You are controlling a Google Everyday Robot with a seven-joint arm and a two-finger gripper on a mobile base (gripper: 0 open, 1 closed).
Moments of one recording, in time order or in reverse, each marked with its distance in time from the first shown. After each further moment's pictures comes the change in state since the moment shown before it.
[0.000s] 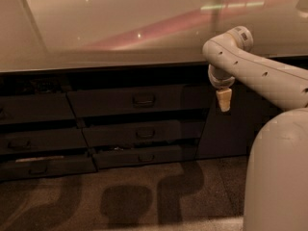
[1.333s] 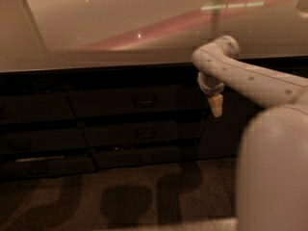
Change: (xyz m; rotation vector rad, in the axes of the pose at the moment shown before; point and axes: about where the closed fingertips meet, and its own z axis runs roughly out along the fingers) arm -0.040 0.005 0.031 -0.041 -0.033 -0.122
